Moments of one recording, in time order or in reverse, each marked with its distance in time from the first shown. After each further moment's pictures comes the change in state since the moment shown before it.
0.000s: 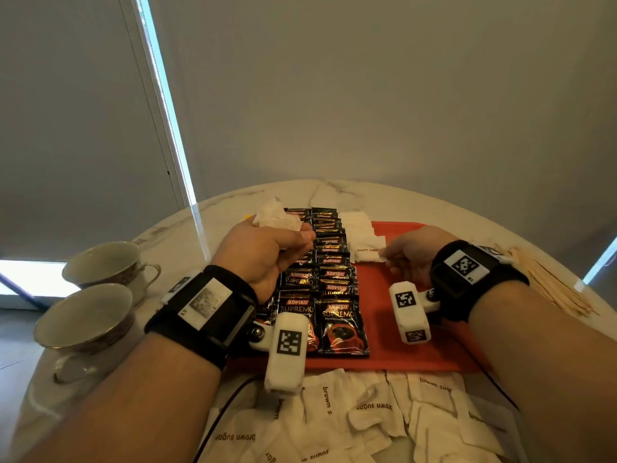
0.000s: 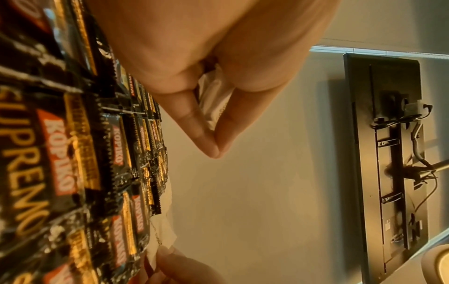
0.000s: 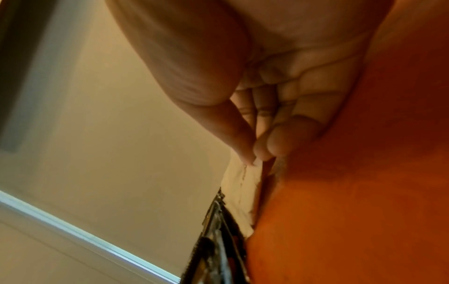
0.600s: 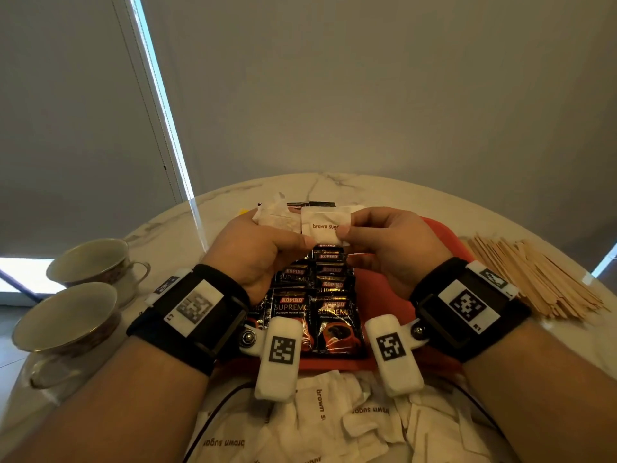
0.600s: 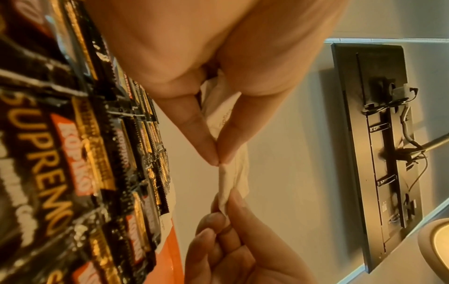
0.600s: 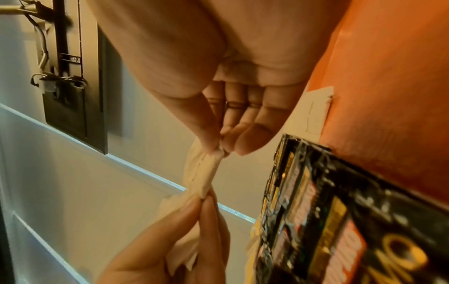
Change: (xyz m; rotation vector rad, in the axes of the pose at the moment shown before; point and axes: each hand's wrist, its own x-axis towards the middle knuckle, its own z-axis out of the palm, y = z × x) left_hand -0.001 -0.005 0.000 0.122 -0.088 0.036; right_hand -0.064 0.000 0.033 0.337 -0.271 -0.452
